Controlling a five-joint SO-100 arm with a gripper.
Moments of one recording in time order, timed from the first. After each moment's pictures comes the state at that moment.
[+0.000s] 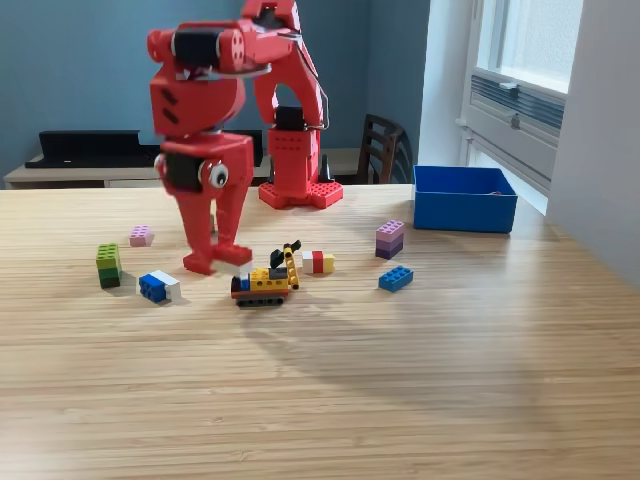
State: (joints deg) arm 15.2 65.5 56.0 84.3 20.0
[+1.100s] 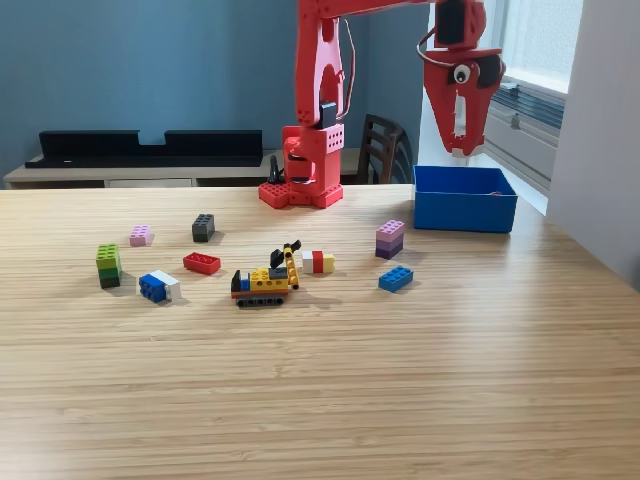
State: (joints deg) arm -59.1 92.4 77.6 92.7 18.9
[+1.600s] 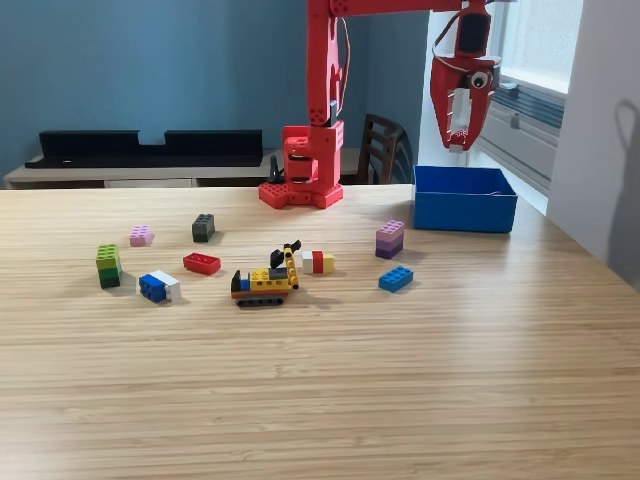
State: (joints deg) arm -71.5 92.5 82.8 92.7 16.6
